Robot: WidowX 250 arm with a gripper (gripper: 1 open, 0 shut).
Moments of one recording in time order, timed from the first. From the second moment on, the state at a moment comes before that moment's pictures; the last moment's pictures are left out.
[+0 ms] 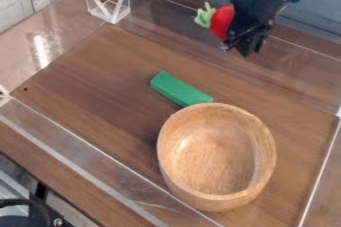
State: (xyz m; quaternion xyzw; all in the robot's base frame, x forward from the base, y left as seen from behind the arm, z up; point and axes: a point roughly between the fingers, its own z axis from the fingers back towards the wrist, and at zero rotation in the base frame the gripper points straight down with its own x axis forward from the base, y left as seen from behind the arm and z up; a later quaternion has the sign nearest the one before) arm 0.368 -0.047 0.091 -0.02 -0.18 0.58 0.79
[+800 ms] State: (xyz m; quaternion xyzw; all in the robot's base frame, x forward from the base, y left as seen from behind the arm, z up) arm 0.360 -0.073 0.068 -0.03 -0.18 0.59 0.79
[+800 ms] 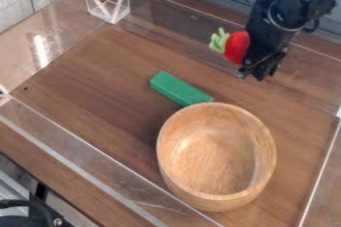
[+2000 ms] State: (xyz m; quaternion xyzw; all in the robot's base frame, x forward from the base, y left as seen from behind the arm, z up) arm 0.337 0.040 0.139 -0.08 -0.21 0.61 0.76
